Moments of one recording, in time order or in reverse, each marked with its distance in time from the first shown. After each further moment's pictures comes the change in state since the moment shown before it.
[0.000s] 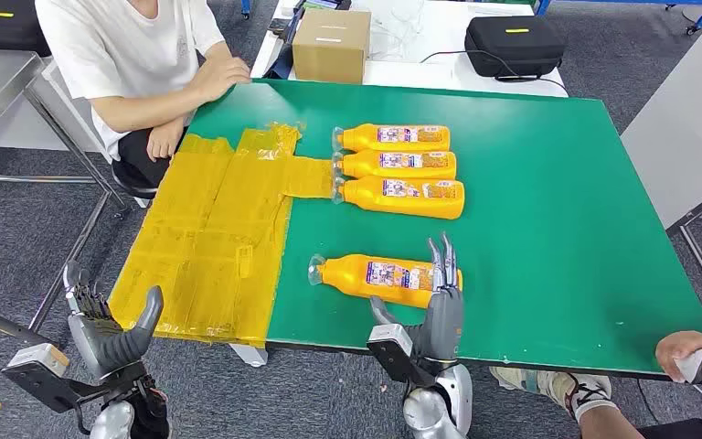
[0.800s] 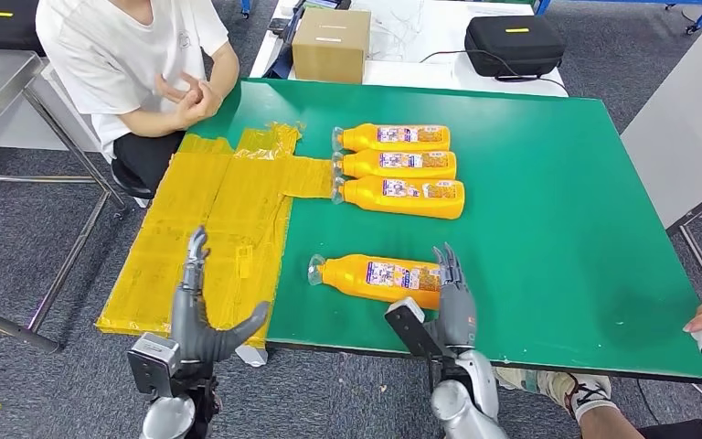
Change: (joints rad) left arm 0.017 0.169 -0.511 -0.001 -0.198 0.094 0.000; right arm -0.100 -0.177 0.062 0.141 0.101 0.158 0.343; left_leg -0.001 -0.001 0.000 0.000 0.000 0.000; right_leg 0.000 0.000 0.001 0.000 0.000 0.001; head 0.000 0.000
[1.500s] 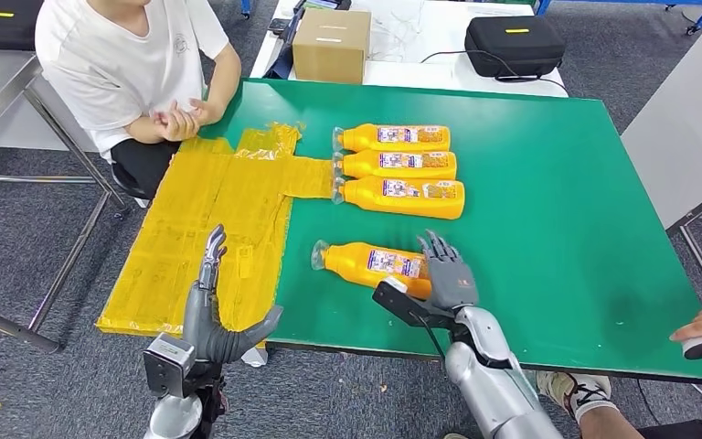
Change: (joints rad) left arm -0.024 0.025 -0.051 0.023 -0.026 0.003 0.000; right arm -0.217 -0.082 0.095 0.169 0.253 0.260 0.221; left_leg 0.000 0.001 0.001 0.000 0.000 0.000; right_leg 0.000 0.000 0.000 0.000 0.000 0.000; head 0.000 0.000
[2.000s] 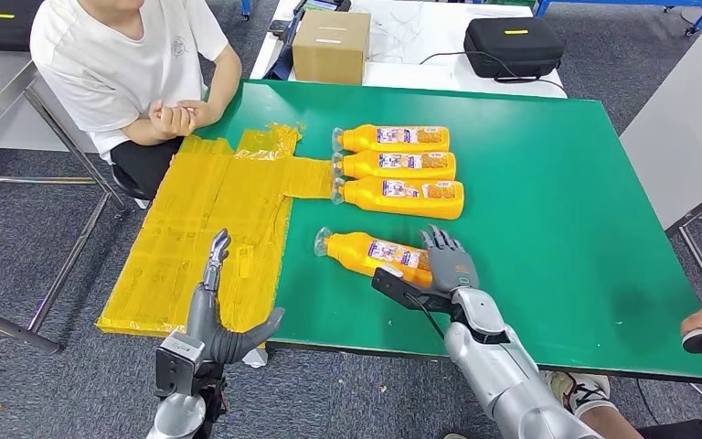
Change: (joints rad) left arm -0.010 0.001 0.008 0.053 -0.031 0.024 0.000; right arm -0.122 -0.003 0.062 0.146 0.063 0.100 0.152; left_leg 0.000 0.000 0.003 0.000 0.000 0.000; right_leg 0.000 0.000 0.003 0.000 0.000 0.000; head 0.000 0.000
